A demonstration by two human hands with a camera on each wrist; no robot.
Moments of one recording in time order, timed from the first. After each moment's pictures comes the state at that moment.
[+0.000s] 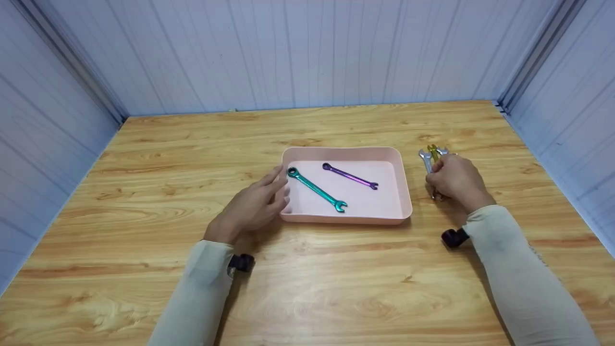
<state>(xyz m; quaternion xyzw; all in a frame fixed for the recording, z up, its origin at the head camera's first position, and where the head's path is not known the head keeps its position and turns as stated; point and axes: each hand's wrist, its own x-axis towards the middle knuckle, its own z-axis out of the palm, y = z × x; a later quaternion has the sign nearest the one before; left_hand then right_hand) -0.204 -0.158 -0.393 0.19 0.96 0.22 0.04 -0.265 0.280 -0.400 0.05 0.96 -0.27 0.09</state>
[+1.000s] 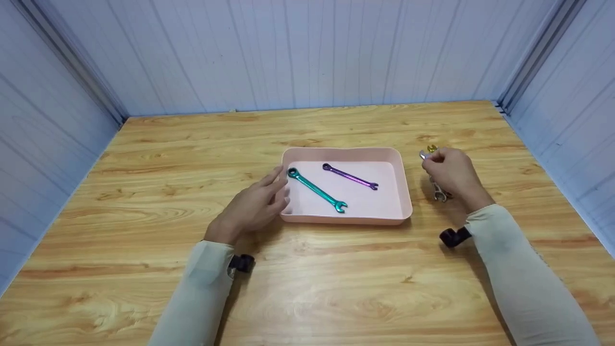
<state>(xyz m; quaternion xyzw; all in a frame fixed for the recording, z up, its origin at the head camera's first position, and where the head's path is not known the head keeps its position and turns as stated) -0.204 -0.156 -0.393 0.19 0.96 0.22 0.04 -0.260 0.272 -0.390 0.04 0.91 -0.41 0.03</state>
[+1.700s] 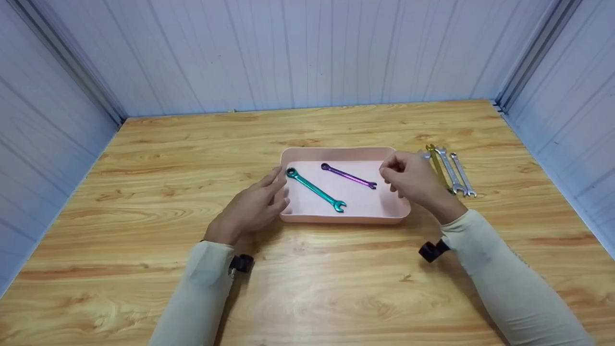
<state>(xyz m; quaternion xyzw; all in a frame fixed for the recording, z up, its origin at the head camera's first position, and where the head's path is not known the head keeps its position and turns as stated) -0.204 -0.155 -0.390 0.19 0.96 0.20 0.06 -0.228 0.201 -0.377 -0.12 0.86 -0.50 0.02</state>
